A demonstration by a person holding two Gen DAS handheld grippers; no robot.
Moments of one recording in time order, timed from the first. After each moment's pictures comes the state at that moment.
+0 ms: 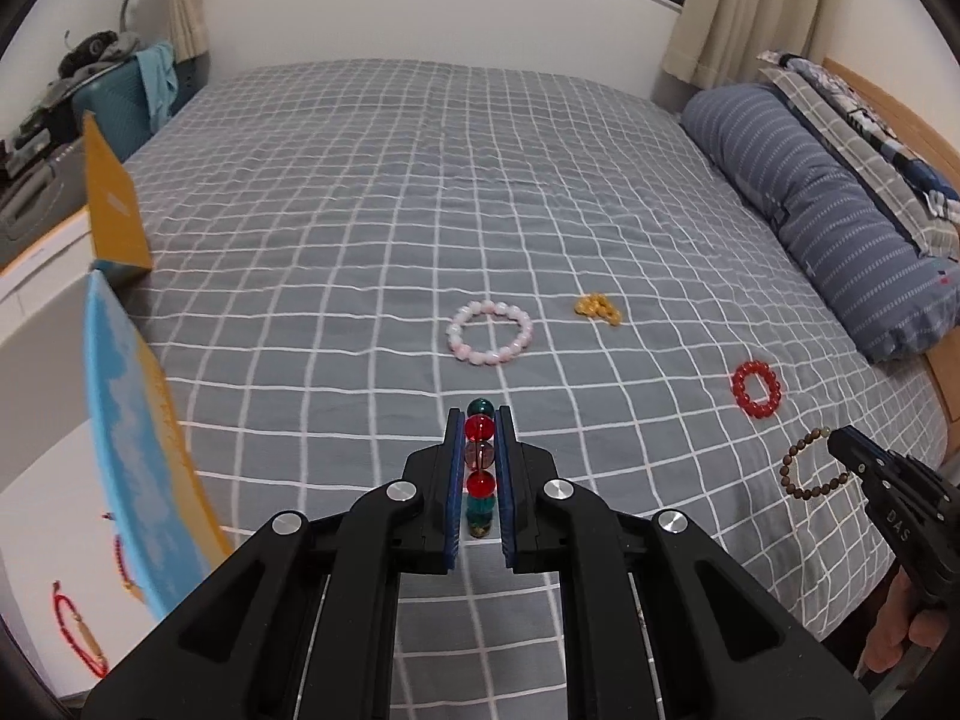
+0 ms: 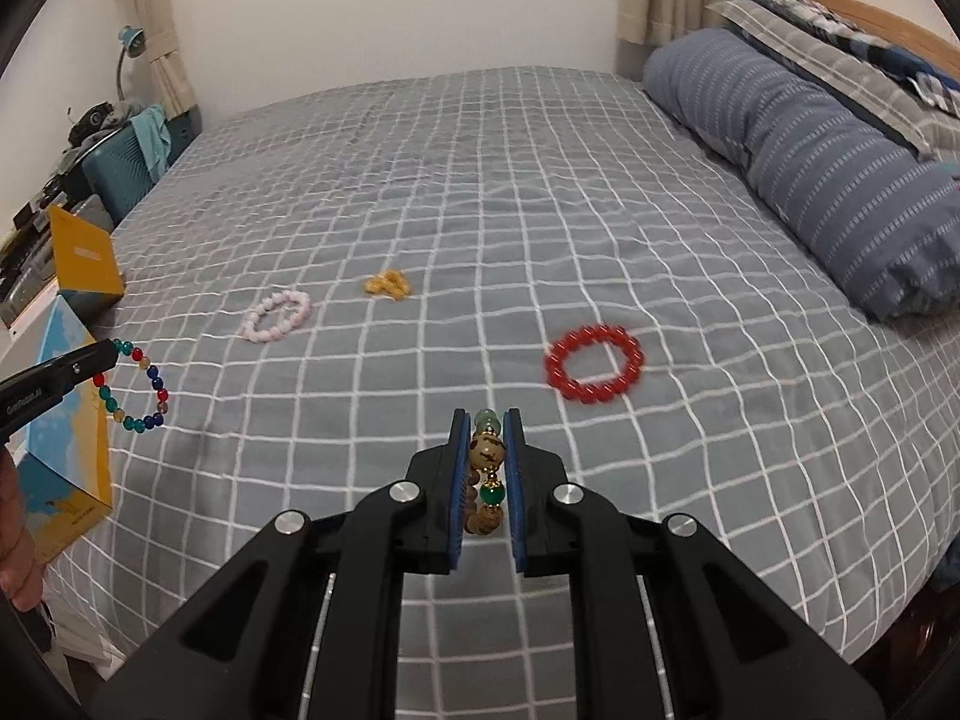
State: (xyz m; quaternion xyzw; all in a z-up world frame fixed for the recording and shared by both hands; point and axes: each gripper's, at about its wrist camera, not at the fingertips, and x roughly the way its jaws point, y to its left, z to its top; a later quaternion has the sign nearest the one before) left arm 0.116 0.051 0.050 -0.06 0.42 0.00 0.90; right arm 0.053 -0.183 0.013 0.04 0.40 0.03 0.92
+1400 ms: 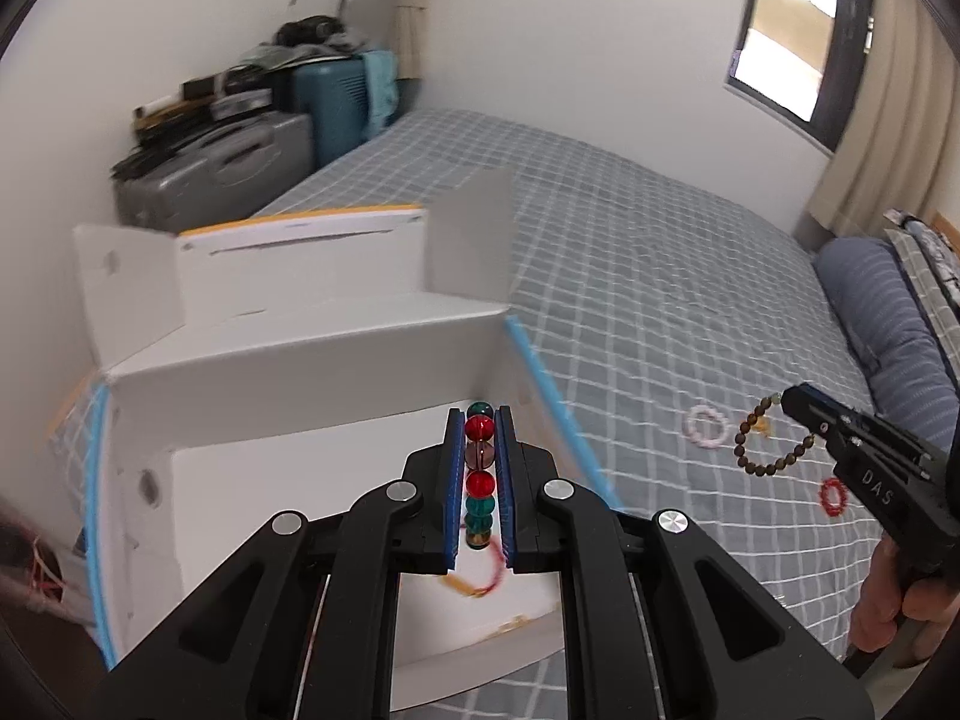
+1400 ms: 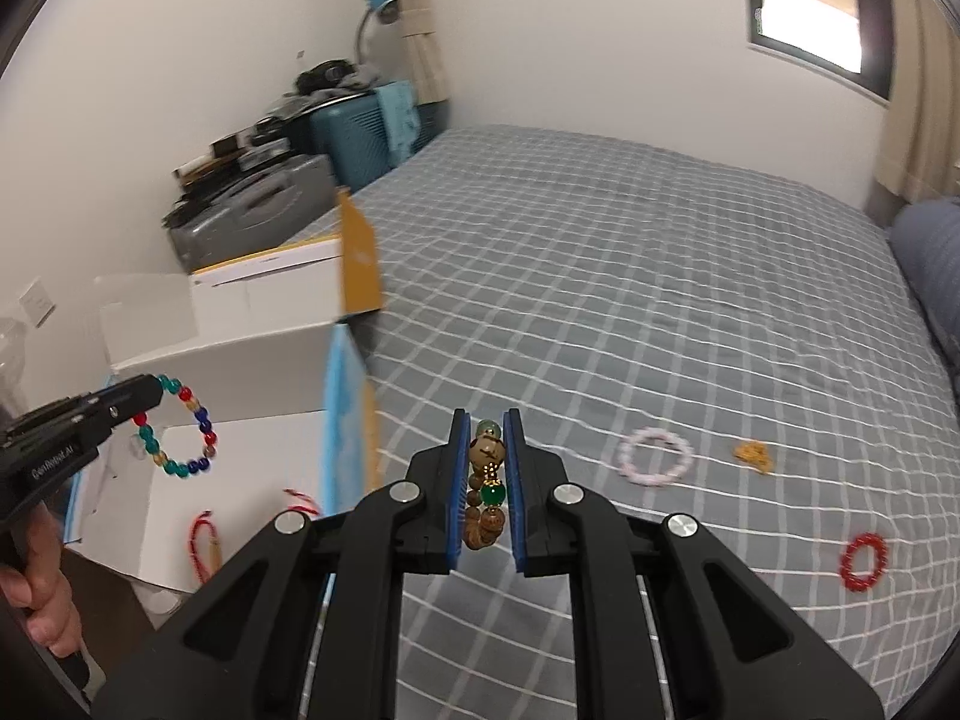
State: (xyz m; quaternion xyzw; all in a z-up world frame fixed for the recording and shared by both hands) left arm -0.011 0.256 0.133 -0.13 0.36 0.17 0.91; right arm 0.070 0.083 0.118 -0.03 0.34 0.27 0.90
